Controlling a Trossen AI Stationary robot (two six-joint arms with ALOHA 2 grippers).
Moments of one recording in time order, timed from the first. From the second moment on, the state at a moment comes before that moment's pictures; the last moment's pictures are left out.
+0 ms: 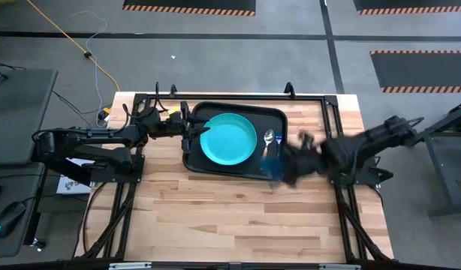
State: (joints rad) left arm 0.36 1.06 0.44 0.71 0.25 0.03; right arm 0.40 1.37 1.36 -1.27 0.44 0.71
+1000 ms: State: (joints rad) left arm 0.36 1.06 0.44 0.70 0.20 0.03; right arm -0.64 1.78 1.51 -1.07 0.18 0.15
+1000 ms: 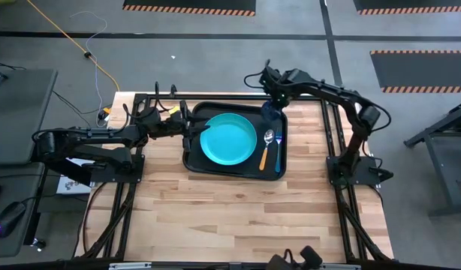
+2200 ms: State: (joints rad) left arm 0.36 1.06 0.44 0.68 0.20 0.03; right arm -0.73 1.87 1.52 -1.16 -0.04 0.18
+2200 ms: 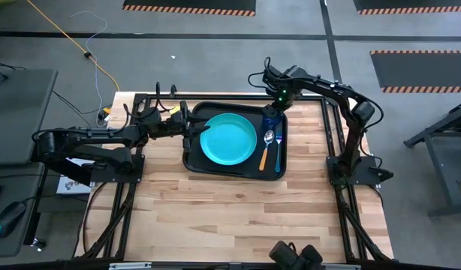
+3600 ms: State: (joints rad) left arm 0.39 0.98 0.44 0.51 0.12 0.11; right arm -0.70 1.67 1.63 -1.17 0.08 -0.04
